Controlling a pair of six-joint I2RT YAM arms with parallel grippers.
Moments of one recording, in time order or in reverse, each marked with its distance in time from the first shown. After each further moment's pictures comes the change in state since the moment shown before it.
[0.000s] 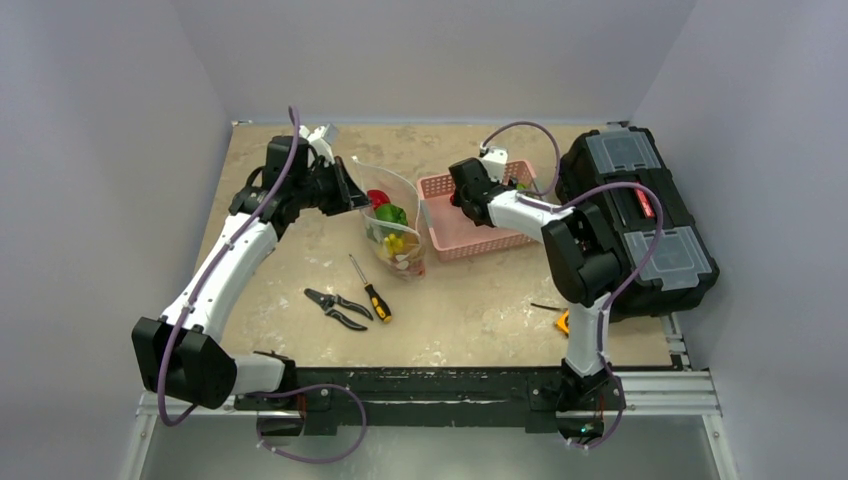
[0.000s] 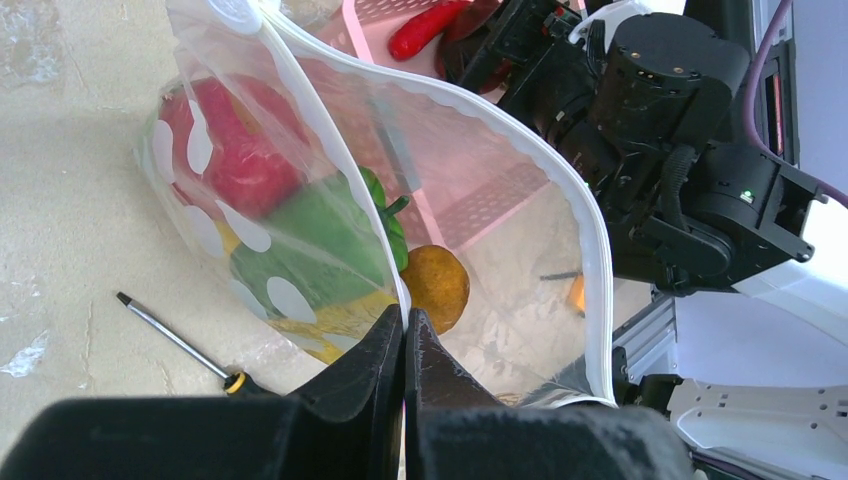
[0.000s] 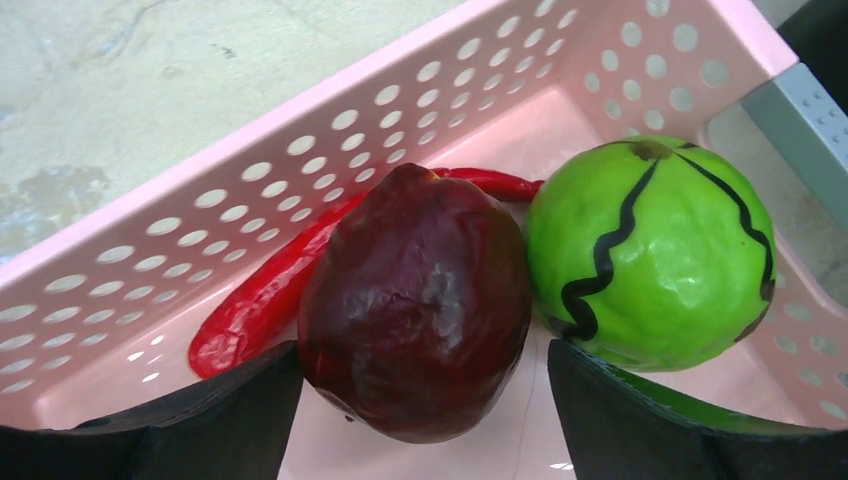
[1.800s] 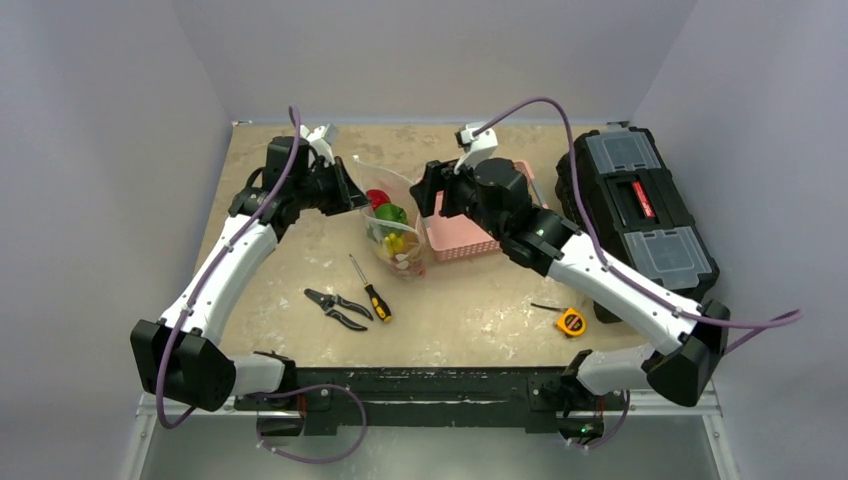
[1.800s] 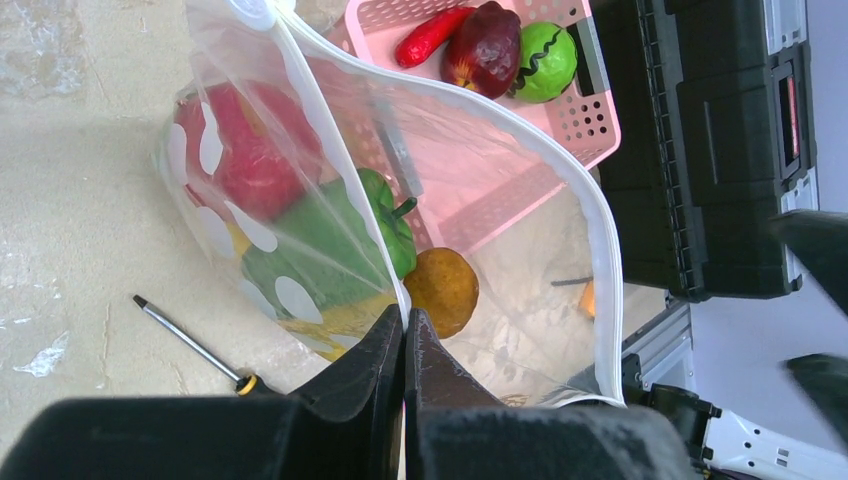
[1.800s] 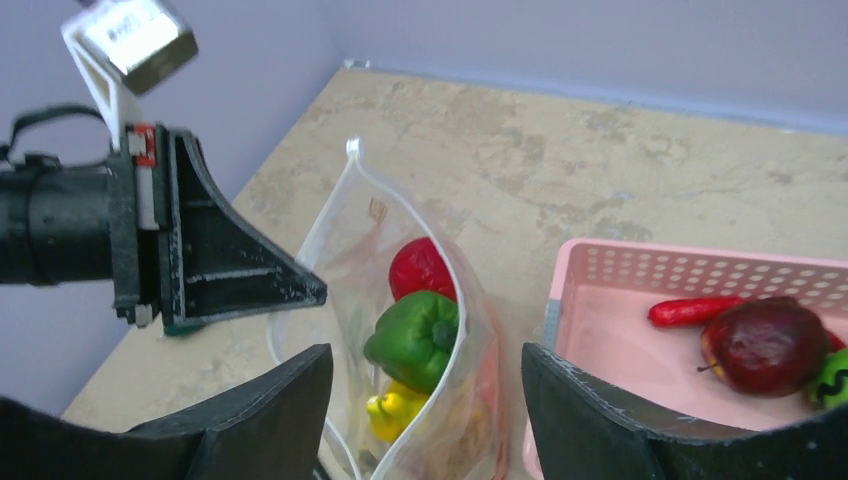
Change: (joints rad) left arm -0.009 -0.010 0.000 -0.002 -0.034 0.015; right arm 0.308 -0.647 -0.061 -0.002 -0.454 -0.242
